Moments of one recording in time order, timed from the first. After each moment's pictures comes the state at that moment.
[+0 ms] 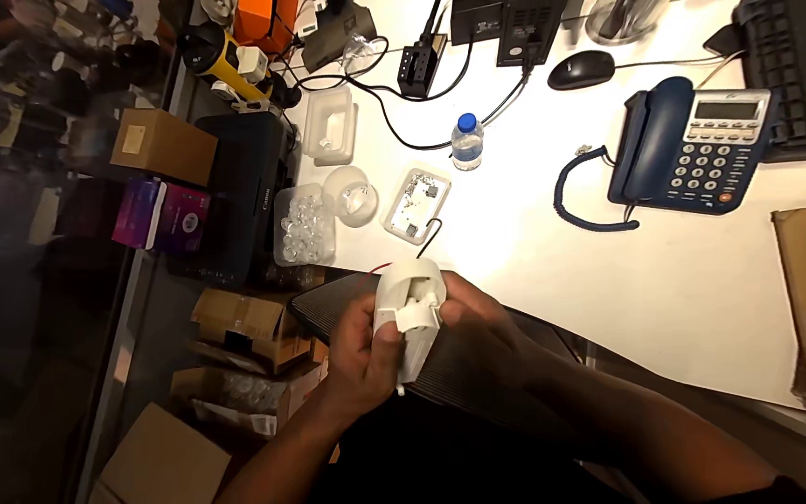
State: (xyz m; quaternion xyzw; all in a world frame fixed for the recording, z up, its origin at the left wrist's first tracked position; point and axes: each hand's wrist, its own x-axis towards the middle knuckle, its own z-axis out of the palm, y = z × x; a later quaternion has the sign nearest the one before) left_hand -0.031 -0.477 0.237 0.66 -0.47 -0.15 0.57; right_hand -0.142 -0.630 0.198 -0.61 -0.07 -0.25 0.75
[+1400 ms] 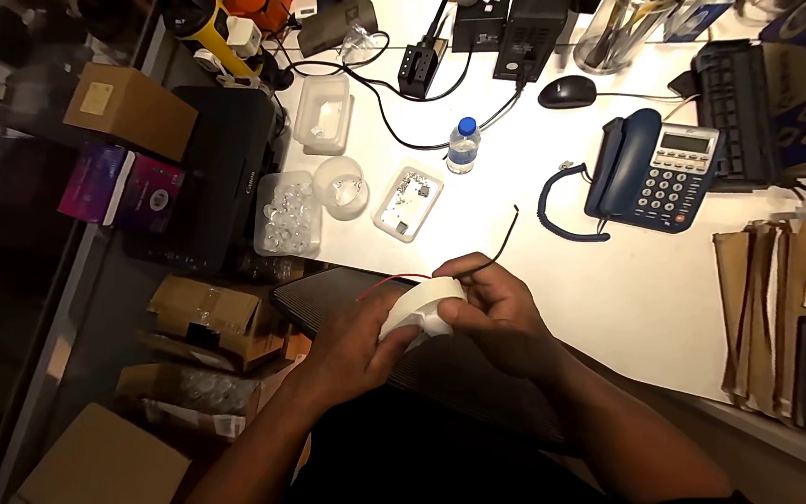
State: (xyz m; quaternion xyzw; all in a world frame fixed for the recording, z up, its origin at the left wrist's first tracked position) left_hand -0.006 -0.455 0.235 0.73 -0.56 -0.18 0.35; right_hand -0.151 -0.636 0.218 -0.60 0.06 -0.19 0.77
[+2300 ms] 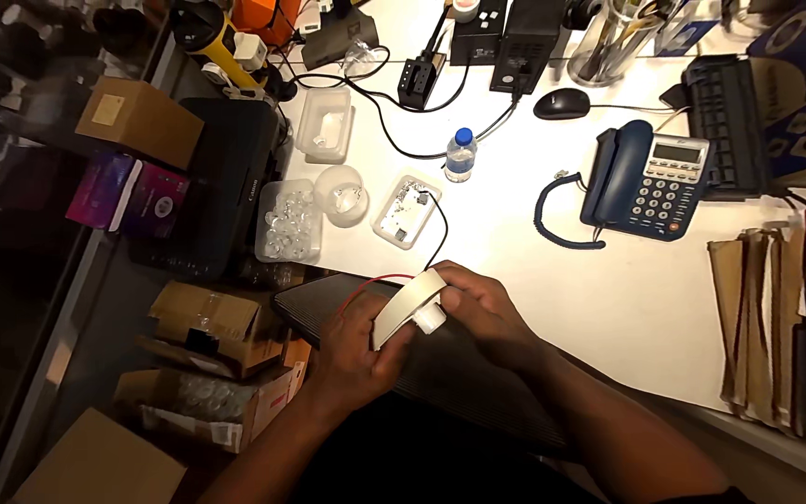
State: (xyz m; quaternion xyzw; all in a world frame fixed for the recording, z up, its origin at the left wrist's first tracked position) left_hand -0.024 -0.462 0.219 0.74 -0.51 -0.03 0.44; right_hand -0.143 -0.643 0.204 -0.62 0.04 -0.17 0.76
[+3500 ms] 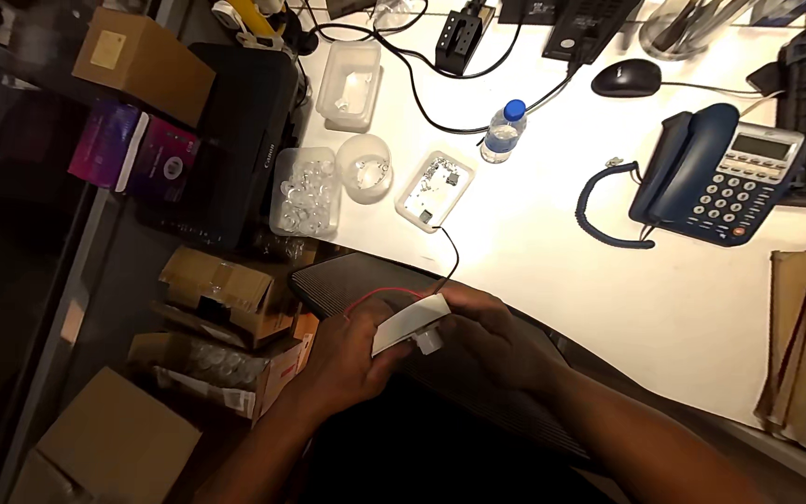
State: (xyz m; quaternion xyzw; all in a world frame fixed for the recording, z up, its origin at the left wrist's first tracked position) left_hand 0.005 -0.408 0.211 0.76 -0.52 -0.15 0.35; right_hand -0.125 -0.609 0.183 -0.64 -0.02 -0.10 0.77
